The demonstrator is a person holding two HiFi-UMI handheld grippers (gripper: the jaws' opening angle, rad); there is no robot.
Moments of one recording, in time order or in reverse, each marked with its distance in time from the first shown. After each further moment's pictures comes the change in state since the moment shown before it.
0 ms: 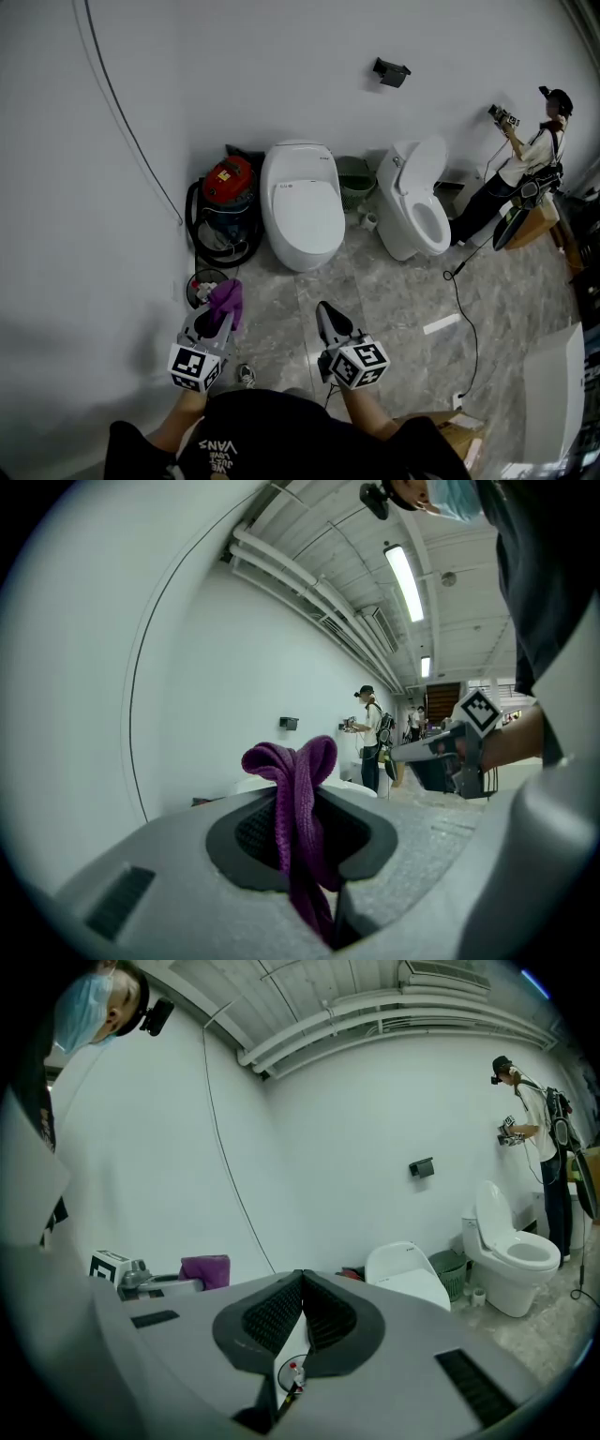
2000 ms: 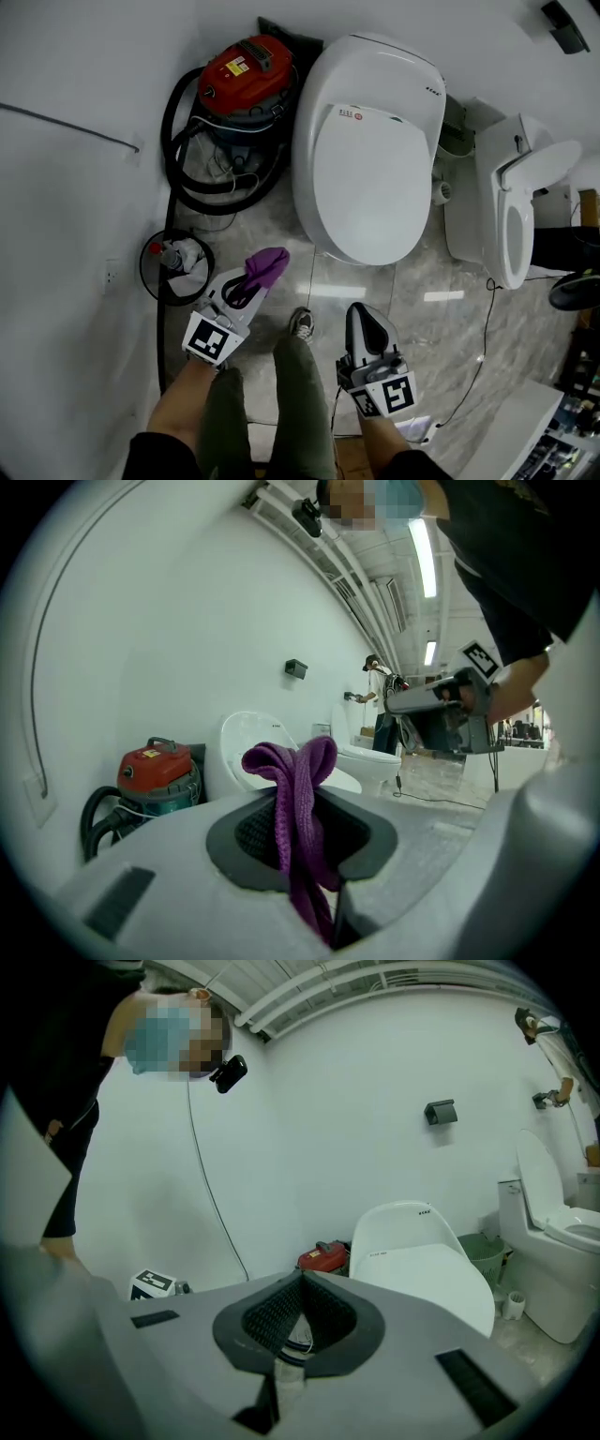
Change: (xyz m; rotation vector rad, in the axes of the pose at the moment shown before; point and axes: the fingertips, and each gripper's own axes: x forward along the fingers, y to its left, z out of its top) left arm 0.361 0.132 -0.346 -0.081 0.078 -0.082; right arm 0.304 -0.238 -0.204 -0.110 0.075 0.117
